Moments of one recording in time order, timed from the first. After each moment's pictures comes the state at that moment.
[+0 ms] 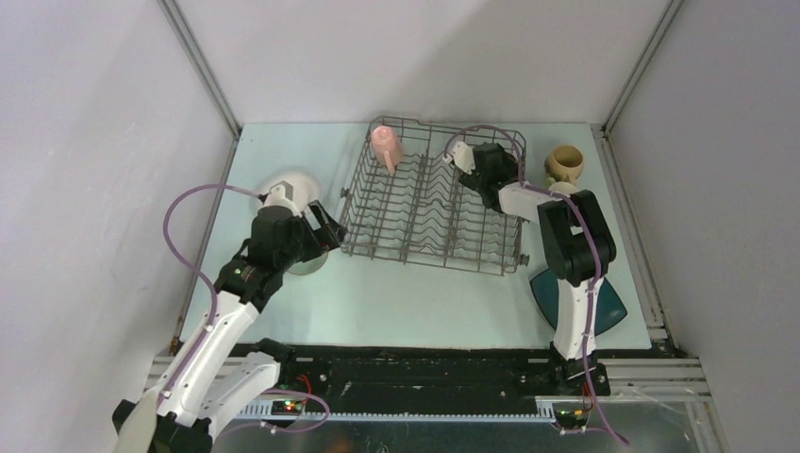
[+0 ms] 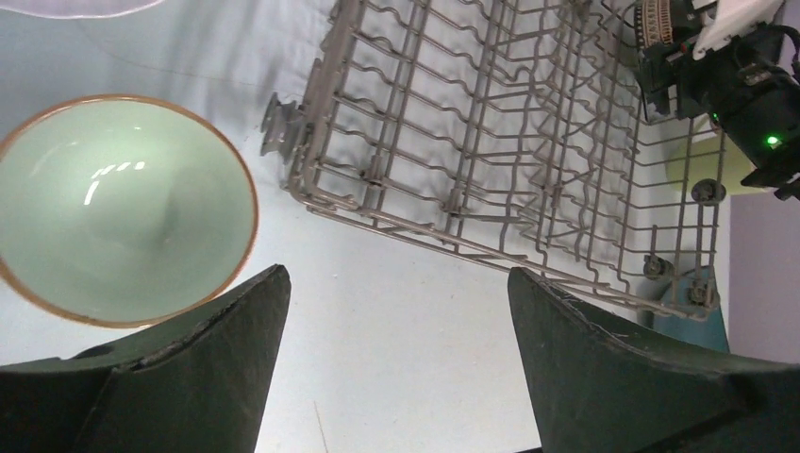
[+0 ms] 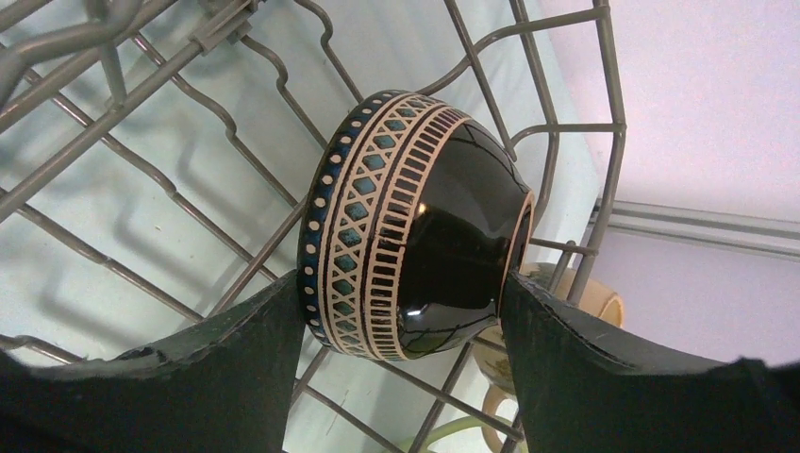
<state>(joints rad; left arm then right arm) -0.34 0.82 0.76 -0.49 -0.04 -0.66 0.34 2.05 1.31 0.13 0.37 -0.80</state>
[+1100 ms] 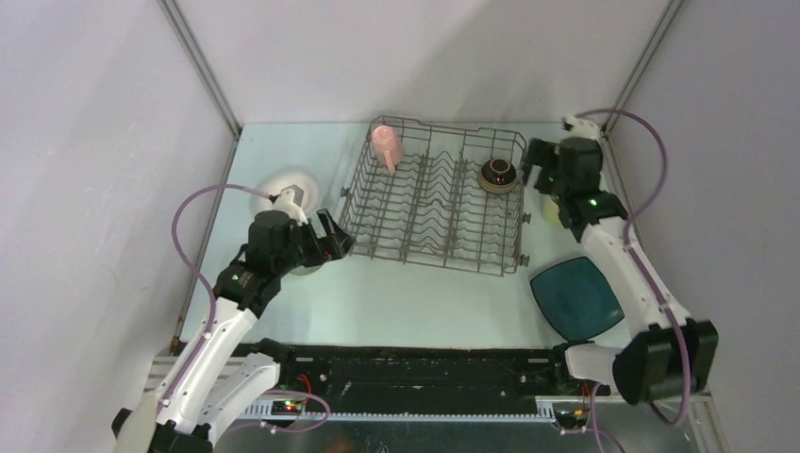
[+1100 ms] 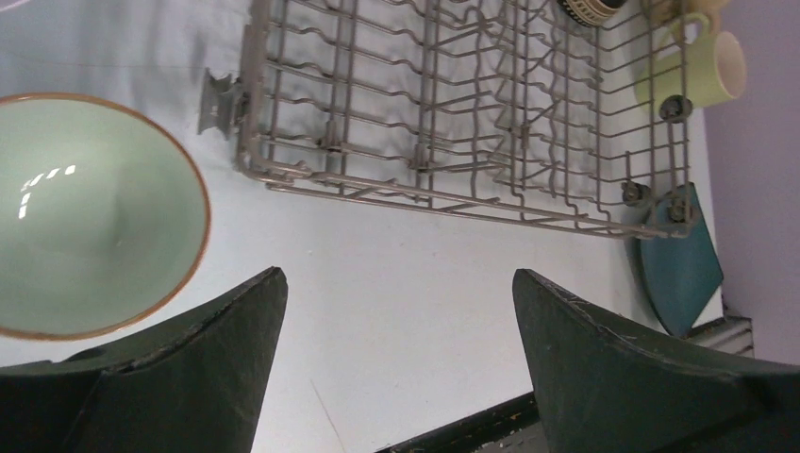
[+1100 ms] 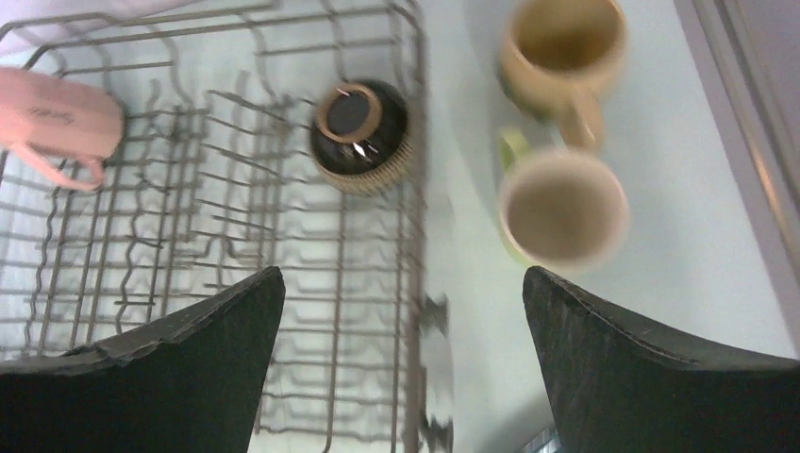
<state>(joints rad) -0.33 0.77 0.74 -0.51 0.11 -0.56 0.18 1.29 1.14 -0.31 0.19 0.26</state>
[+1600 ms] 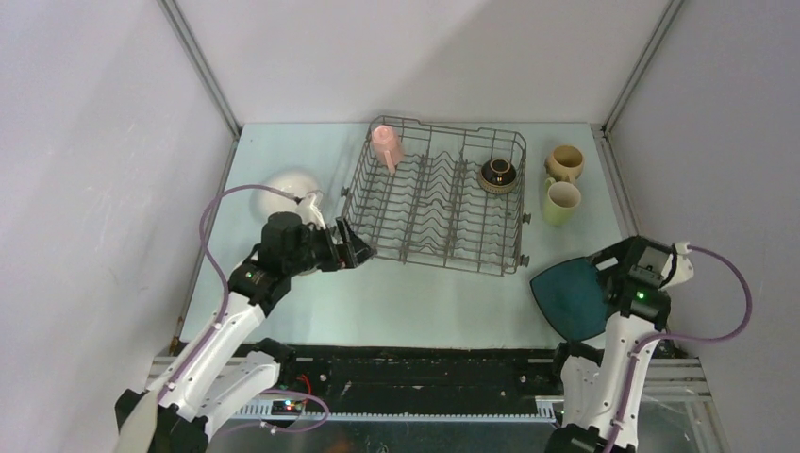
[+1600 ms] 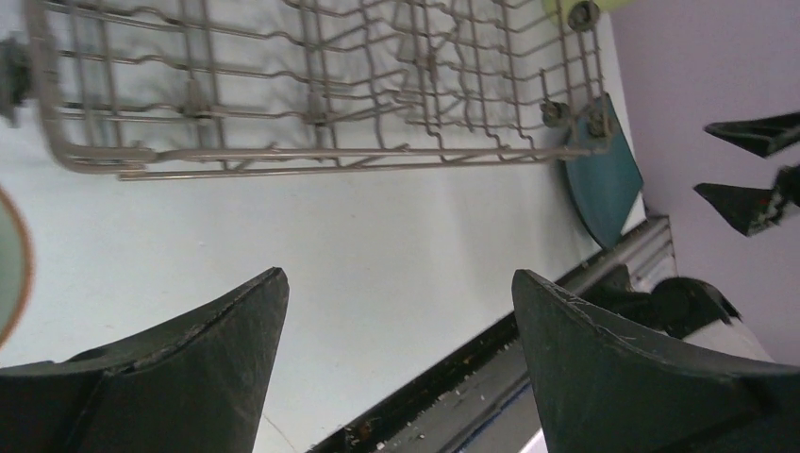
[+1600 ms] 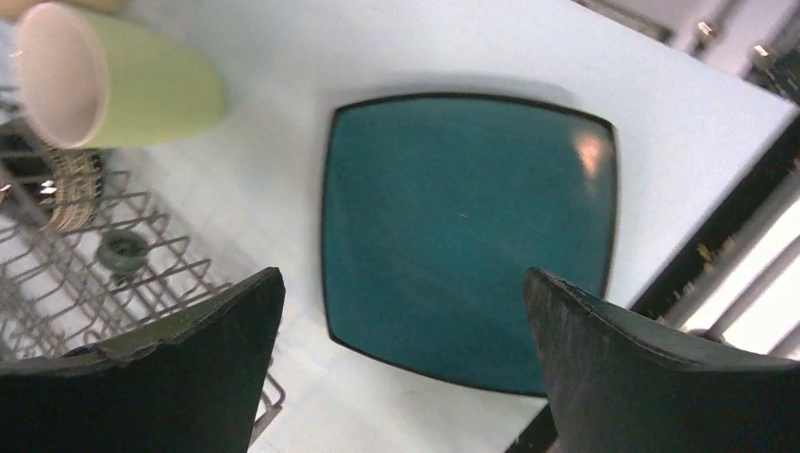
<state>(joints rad) -0.37 0.82 0.67 -0.37 0.33 -0.58 -0.43 0.68 0.70 -0.82 0.13 0.69</state>
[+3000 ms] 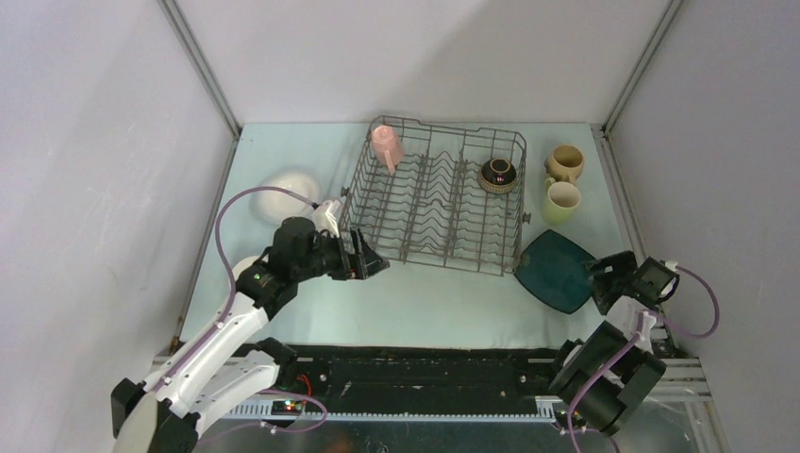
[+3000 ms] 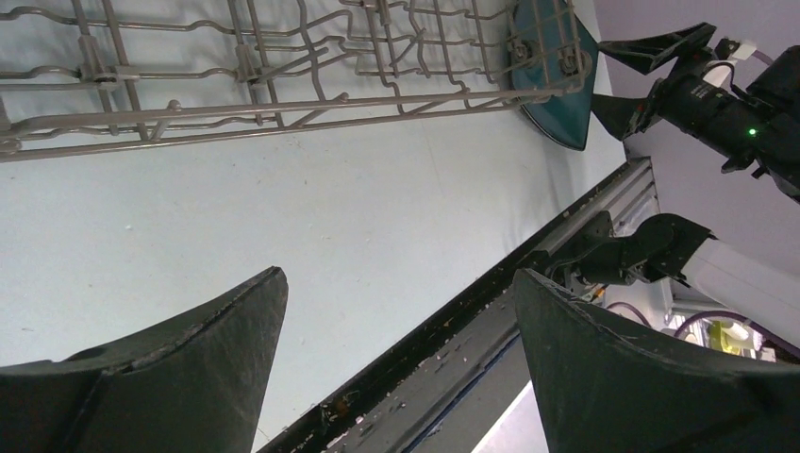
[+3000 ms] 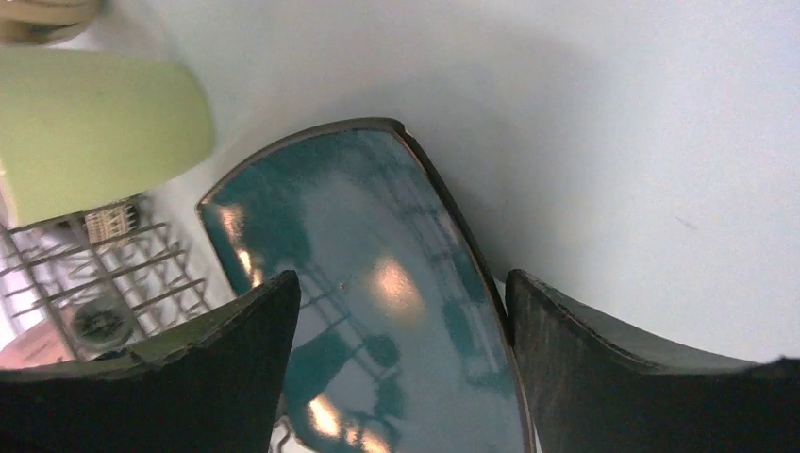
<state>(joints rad) -0.50 0.83 0.65 -0.35 0.36 -0.60 -0.74 1.02 0.34 -0.18 -0.29 0.70</state>
